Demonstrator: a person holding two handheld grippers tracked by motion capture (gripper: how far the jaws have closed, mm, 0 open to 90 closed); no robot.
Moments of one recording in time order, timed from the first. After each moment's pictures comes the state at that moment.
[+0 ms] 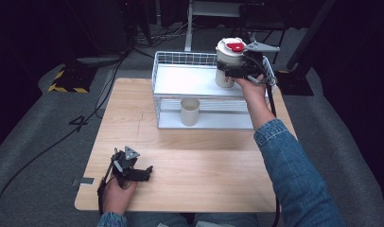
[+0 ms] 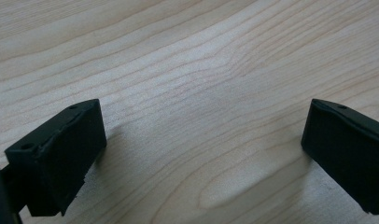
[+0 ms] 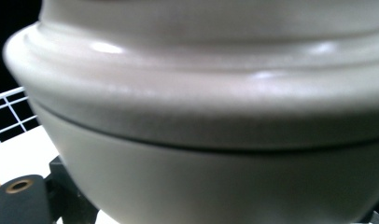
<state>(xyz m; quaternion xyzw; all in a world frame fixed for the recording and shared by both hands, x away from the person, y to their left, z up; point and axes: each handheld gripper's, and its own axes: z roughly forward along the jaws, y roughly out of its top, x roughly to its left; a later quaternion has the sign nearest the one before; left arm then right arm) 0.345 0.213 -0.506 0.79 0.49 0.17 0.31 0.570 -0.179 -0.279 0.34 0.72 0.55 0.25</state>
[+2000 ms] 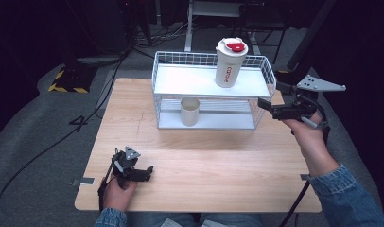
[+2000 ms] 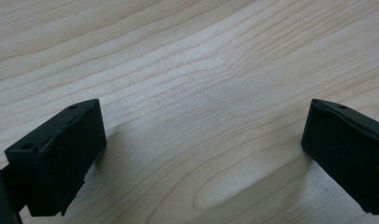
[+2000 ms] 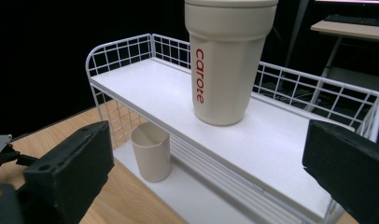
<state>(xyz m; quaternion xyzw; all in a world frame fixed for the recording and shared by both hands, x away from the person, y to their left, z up) 0.343 0.210 -0.506 0.80 0.49 0.17 0.31 0.424 -0.285 -0.273 0.31 0.74 0.55 0.24</state>
